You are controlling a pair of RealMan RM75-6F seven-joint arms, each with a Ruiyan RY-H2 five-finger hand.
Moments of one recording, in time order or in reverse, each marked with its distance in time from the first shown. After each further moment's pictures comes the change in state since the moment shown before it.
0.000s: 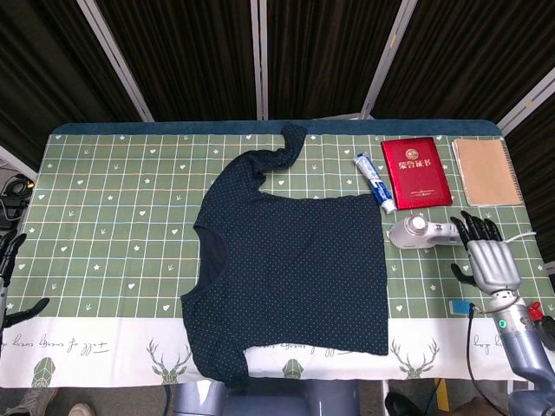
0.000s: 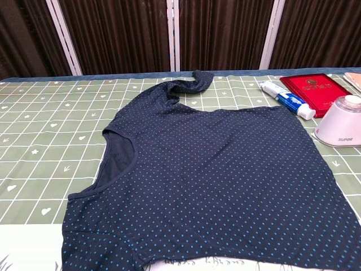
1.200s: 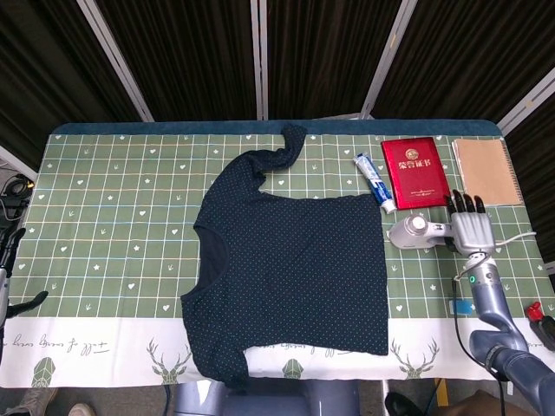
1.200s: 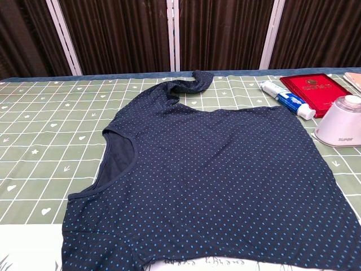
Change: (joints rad) left arm -0.029 -0.034 -0.026 0.032 -0.081 -0.043 0.053; right arm 0.206 -0.392 0.009 0.690 0.052 -0.199 0.044
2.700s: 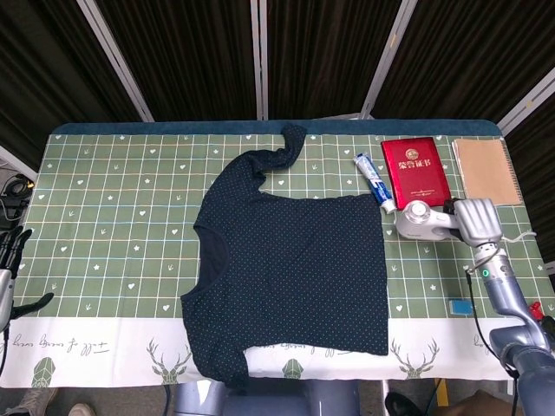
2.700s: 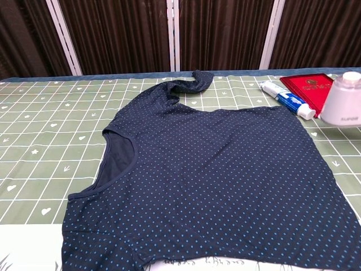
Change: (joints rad) left arm -0.004 0.005 0.012 -0.010 0.016 -0.009 -0.035; right arm 0.025 -0.041 -0.123 0.290 -0.246 0.211 0.520
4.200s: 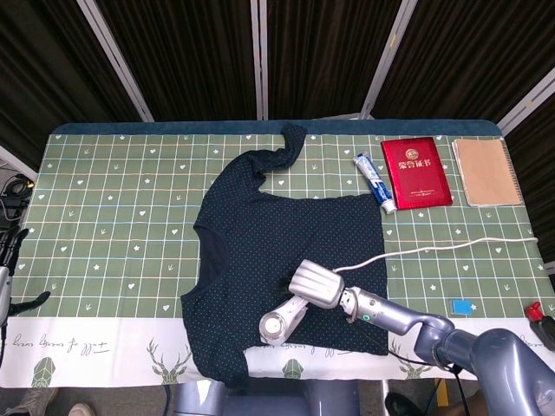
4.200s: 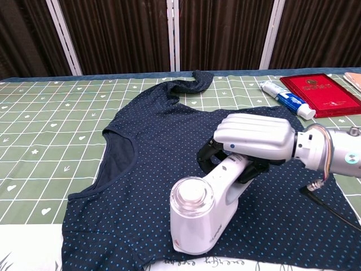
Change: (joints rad) left arm -0.014 -0.006 -0.010 0.030 -0.057 -0.041 -0.007; right arm 0.282 -0.079 -0.184 -0.494 -0.475 0.193 -0.056
